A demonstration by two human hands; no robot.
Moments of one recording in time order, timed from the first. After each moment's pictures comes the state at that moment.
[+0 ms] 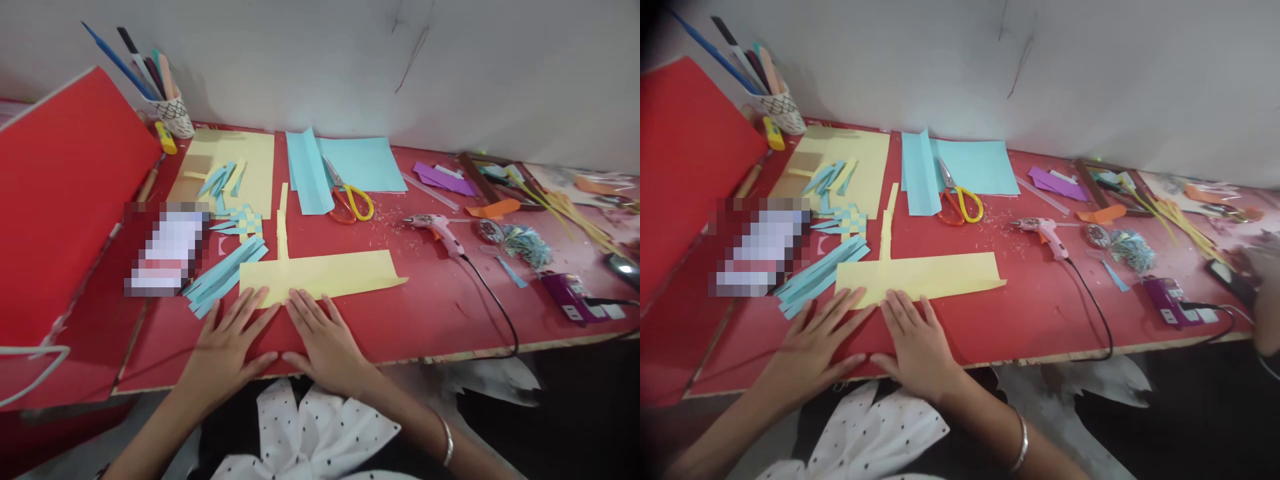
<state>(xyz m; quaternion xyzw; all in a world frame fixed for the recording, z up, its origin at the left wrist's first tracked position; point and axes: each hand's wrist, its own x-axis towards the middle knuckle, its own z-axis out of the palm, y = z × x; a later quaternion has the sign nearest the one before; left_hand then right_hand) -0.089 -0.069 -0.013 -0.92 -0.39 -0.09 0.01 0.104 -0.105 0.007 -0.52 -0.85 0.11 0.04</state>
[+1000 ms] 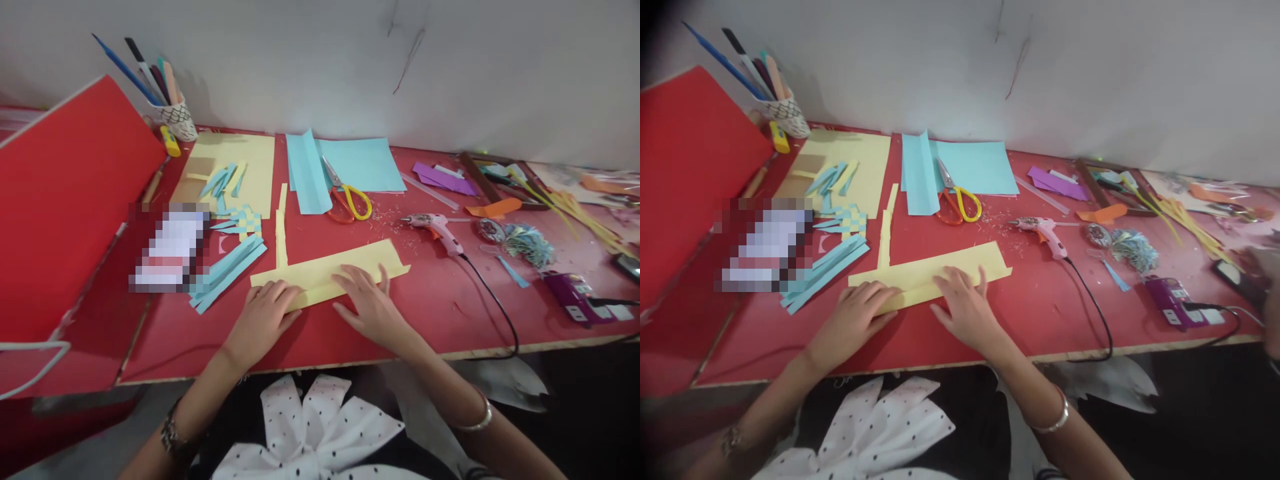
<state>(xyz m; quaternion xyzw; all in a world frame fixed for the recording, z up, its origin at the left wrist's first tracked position) -0.033 -0.044 0.007 -0.90 -0.40 -0.11 -0.13 0.174 -0.081 0.018 -0.61 -0.79 0.03 0.07</state>
